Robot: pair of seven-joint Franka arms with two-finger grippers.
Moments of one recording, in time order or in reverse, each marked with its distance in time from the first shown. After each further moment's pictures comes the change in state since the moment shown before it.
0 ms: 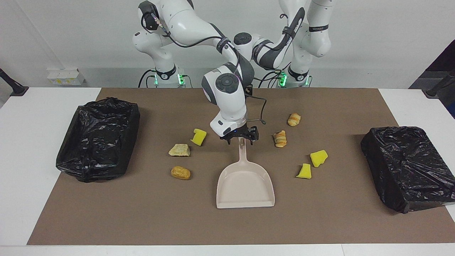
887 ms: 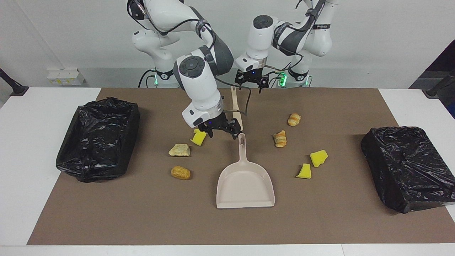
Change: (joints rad) left arm 0.078 -0.177 0.001 0.000 0.000 -0.171 0.116; right arm -0.127 -0.129 -0.004 0.004 0.083 -0.130 -0.015
